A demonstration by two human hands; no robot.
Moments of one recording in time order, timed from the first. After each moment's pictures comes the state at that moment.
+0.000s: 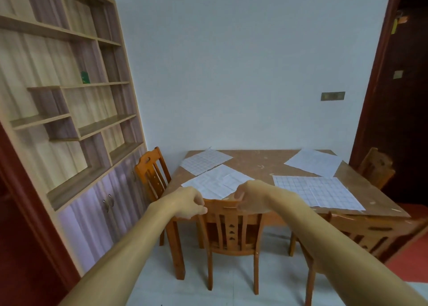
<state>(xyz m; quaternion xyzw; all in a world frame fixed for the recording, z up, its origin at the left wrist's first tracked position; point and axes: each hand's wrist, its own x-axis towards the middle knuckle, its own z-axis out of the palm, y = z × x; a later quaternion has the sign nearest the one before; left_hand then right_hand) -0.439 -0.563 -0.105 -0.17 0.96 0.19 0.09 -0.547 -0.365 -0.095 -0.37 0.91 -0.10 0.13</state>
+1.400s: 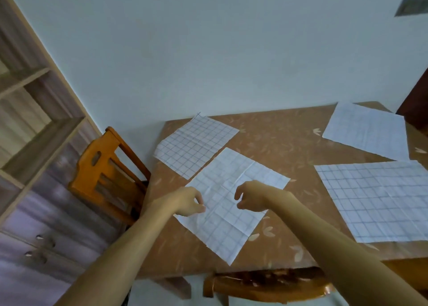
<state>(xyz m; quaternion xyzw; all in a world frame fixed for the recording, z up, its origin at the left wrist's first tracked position) -0.959 -0.940 -0.273 -0.13 0.93 0.17 0.29 -1.047 -0.730 -0.287 -0.31 0.90 -0.10 0.29</state>
